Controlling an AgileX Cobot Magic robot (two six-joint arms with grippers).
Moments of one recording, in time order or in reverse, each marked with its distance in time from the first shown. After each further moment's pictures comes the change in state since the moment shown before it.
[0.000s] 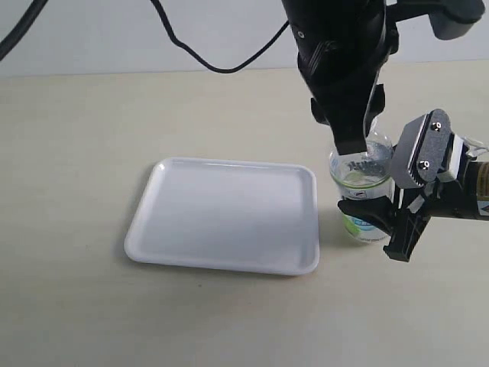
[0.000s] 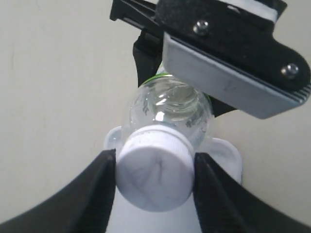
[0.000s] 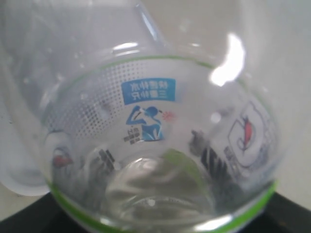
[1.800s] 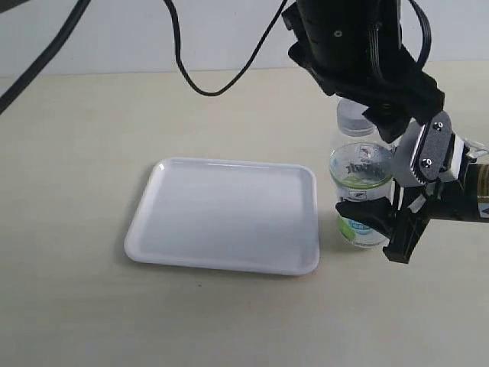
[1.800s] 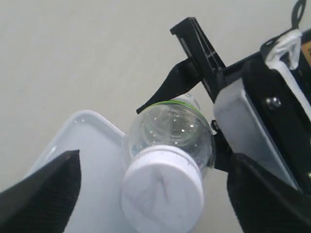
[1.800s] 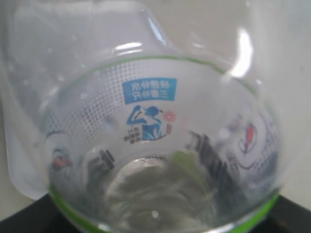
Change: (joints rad) left arm -0.002 0.056 -0.090 -0.003 0.020 -0.586; right arm -0.005 0.004 0.000 -0.016 -0.026 0.049
